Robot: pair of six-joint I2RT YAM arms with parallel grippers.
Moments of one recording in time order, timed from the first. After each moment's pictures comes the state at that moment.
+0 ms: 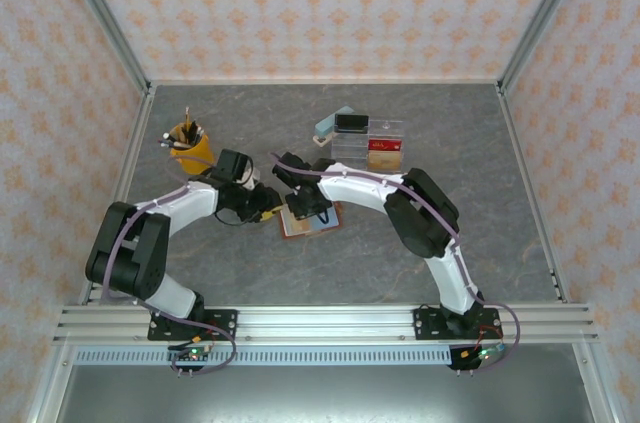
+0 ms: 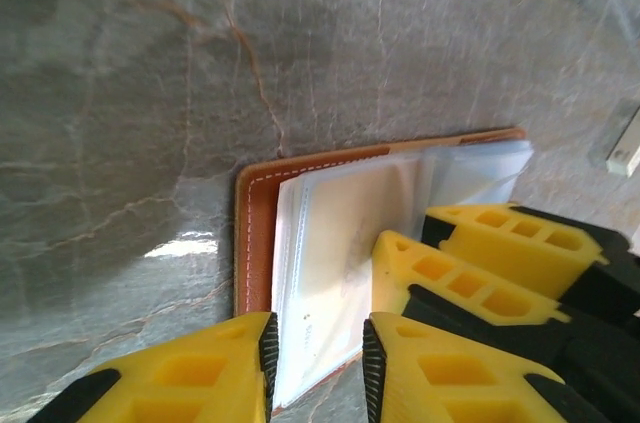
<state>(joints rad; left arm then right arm) -0.24 1.54 0.77 -0.36 0.54 -0.82 0.90 2.12 1.56 -0.75 0.03 0.48</state>
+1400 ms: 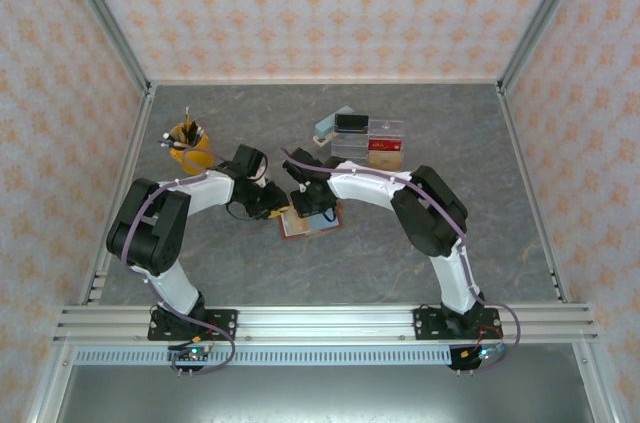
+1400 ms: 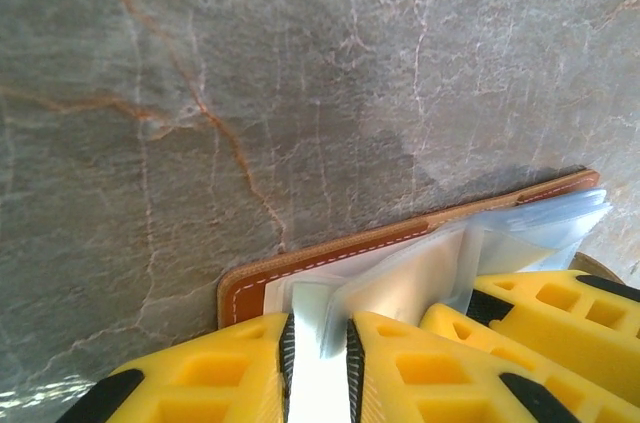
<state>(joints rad) -0.28 1.70 0.87 -0.37 0.47 -0.79 0.85 2.08 1.49 -0.67 -0.07 0.48</state>
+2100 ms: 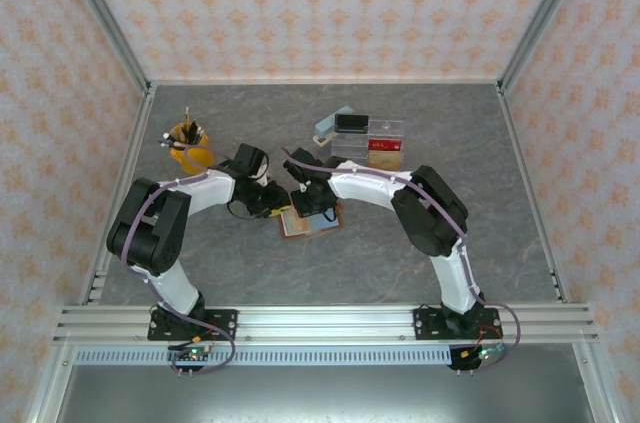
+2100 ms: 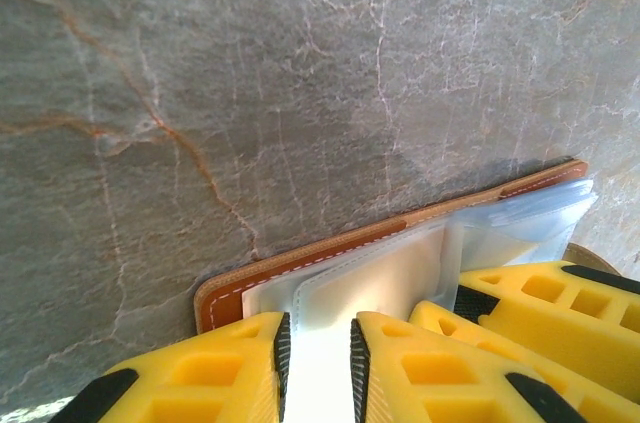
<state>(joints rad) -0.29 1.70 0.88 -0.37 0.47 -0.75 0.85 2.08 1.48 -0.66 -0.07 0.48</state>
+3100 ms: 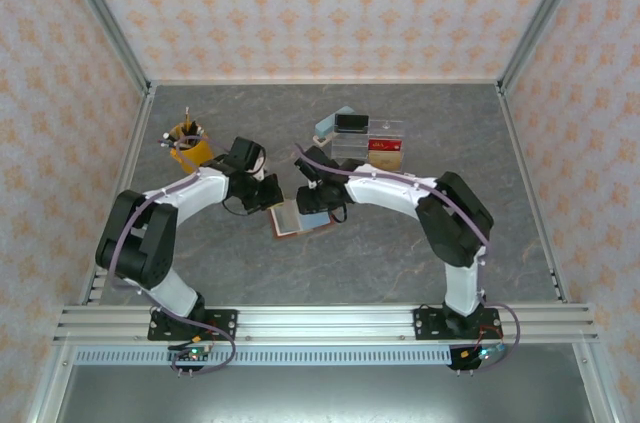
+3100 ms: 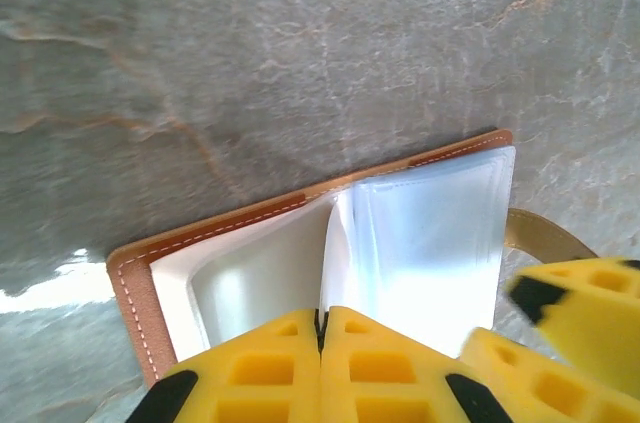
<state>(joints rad) -0.29 1.60 0.92 -0.50 0.39 -0.67 0.84 1.89 1.33 -0.54 -0.07 0.54</state>
